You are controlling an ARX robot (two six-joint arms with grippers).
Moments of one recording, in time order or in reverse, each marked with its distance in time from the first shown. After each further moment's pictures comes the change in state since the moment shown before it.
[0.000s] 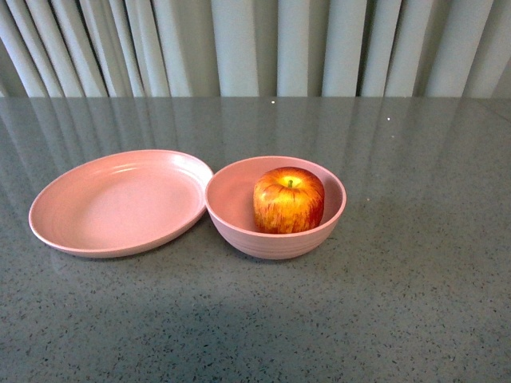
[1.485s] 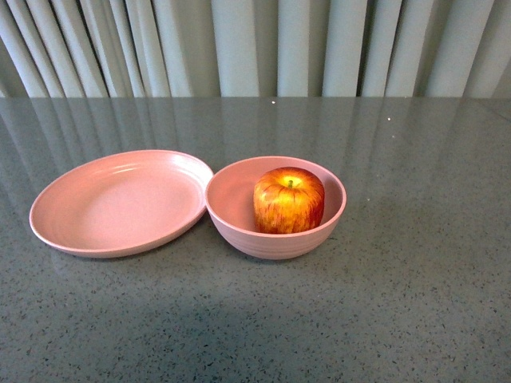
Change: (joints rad) left arm 0.000 -0.559 -0.041 -0.507 0.001 0.002; right arm 0.000 0.000 0.000 0.000 0.000 0.000
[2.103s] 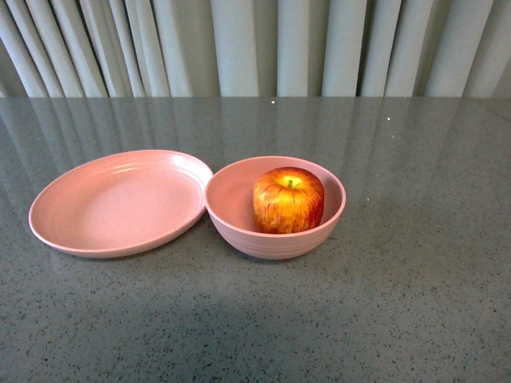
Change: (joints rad) left arm 0.000 0.000 0.000 0.001 -0.001 0.000; right arm 0.000 0.000 0.000 0.000 0.000 0.000
